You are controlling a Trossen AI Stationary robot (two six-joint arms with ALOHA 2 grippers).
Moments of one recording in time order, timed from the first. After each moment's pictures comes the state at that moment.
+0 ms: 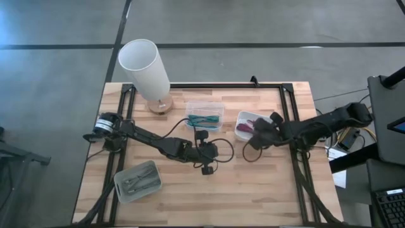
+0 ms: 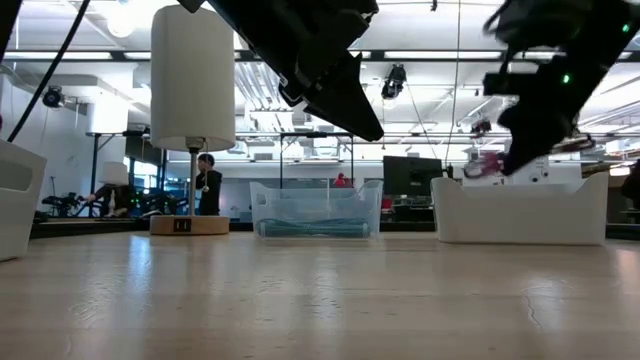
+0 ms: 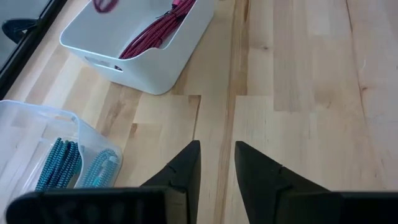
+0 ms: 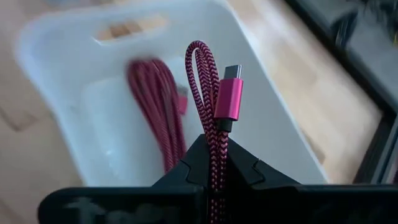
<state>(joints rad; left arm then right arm) -0.25 1.83 1.30 -0.20 -0.44 -0.13 0.17 1.16 0.66 -0.83 0.69 0.79</state>
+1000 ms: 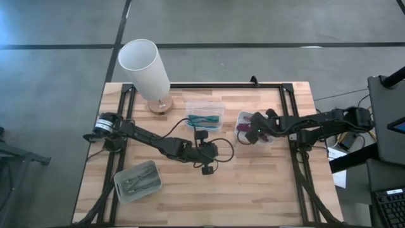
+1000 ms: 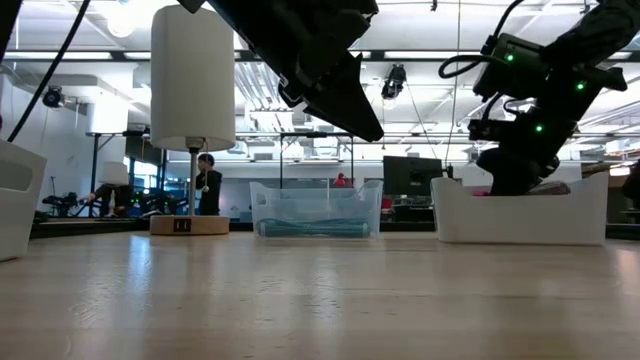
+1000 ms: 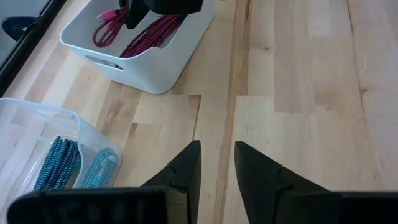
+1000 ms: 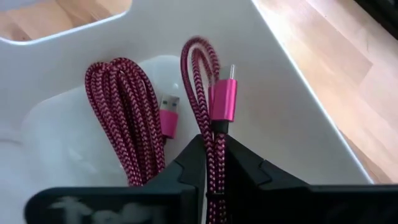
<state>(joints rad) -0.25 1.83 1.30 -0.20 -0.44 -0.14 -0.14 1.18 0.45 -0.38 0.49 0.51</state>
